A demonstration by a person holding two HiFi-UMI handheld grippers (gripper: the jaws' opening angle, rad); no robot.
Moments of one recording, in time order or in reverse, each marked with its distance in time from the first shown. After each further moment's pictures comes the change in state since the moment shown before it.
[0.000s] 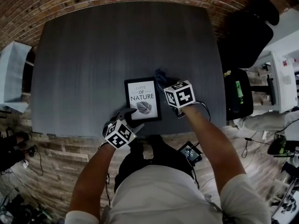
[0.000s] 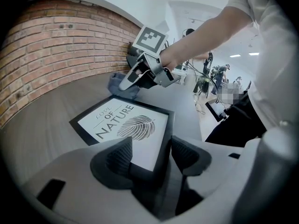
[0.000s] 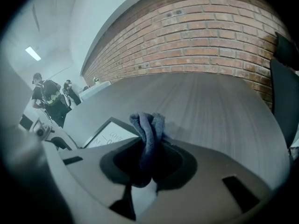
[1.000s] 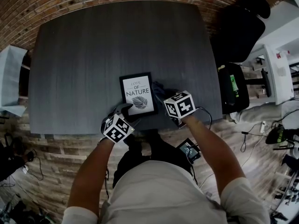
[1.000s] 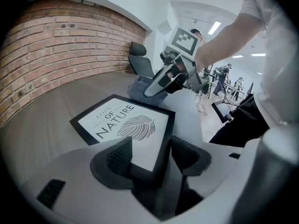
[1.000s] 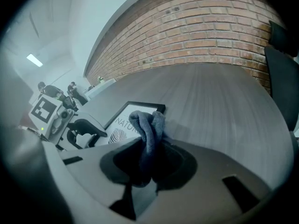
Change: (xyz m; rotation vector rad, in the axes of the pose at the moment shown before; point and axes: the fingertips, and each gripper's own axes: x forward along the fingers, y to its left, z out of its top) left arm -0.001 0.001 -0.001 -0.022 0.005 0.015; right arm -0.039 0.040 -0.061 0.044 0.055 0.067
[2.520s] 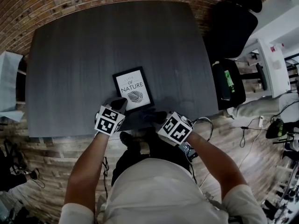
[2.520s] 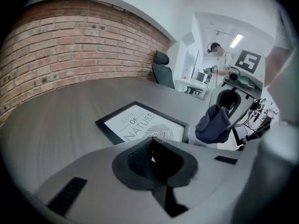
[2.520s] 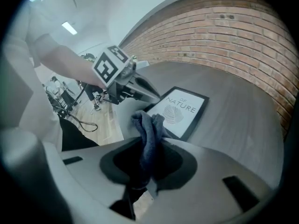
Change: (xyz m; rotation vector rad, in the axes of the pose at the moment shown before) left arm -0.022 0.053 0.025 -0.206 -0.105 0.151; right arm -0.051 0.101 -0.064 -0.397 0.140 0.162
